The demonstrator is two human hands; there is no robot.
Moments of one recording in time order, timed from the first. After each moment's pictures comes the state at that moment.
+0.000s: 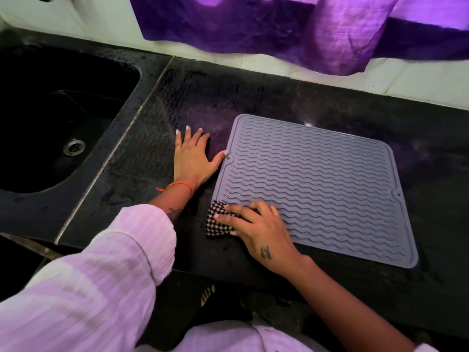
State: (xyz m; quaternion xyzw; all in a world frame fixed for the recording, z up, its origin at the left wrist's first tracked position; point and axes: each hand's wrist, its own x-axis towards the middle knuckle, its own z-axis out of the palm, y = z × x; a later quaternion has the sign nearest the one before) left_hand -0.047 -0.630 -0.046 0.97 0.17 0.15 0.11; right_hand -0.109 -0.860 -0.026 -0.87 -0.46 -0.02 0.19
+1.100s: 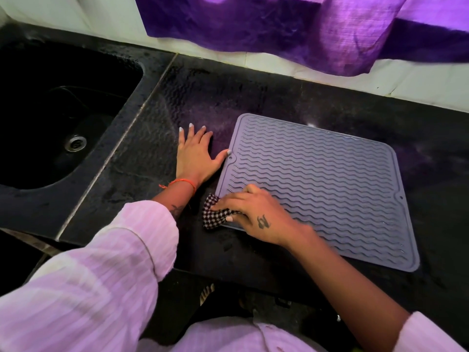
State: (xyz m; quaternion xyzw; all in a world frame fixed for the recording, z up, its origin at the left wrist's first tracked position) left_hand -0.044 -0.630 -0.044 0.96 0.17 0.16 0.12; right_hand -0.072 -0.836 0.005 -0.82 -0.52 0.14 0.18
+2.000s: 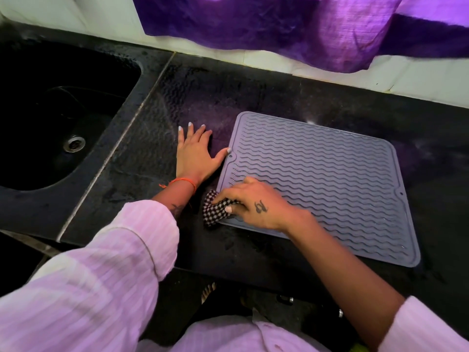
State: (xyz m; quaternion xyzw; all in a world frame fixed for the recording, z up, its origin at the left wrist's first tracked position) left_hand -0.044 -0.629 -0.045 0.96 0.17 0.16 0.13; right_hand -0.062 -0.824 0.021 -0.82 -0.51 0.18 0.16
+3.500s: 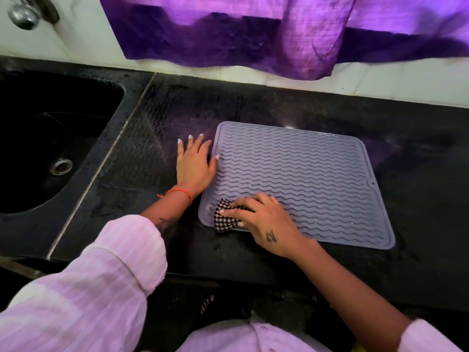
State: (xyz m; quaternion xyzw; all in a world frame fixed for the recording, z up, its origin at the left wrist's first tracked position) left_hand -0.044 -0.662 -0.027 0.97 0.12 0.14 0.15; right_hand -0.091 -0.887 -0.014 -0.87 -0.47 -0.01 0.14
